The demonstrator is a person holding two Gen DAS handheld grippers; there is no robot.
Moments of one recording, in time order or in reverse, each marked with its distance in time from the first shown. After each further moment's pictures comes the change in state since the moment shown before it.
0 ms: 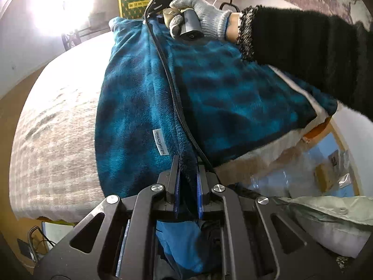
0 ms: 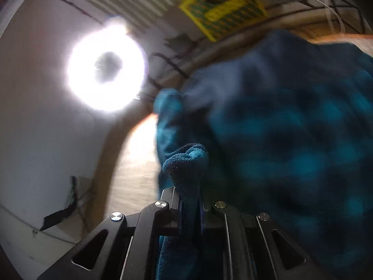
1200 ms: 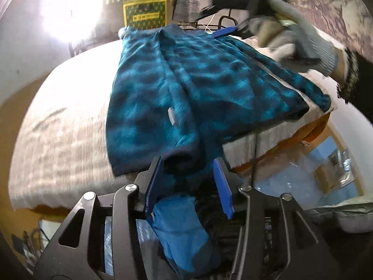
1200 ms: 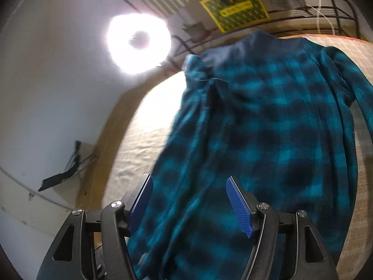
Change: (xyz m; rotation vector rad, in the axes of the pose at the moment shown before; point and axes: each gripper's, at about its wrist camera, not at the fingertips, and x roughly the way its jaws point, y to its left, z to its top) left arm -0.029 0.002 -0.040 0.022 -0.125 0.023; right arm -0.153 0.003 -0.114 -0.121 0.079 0.031
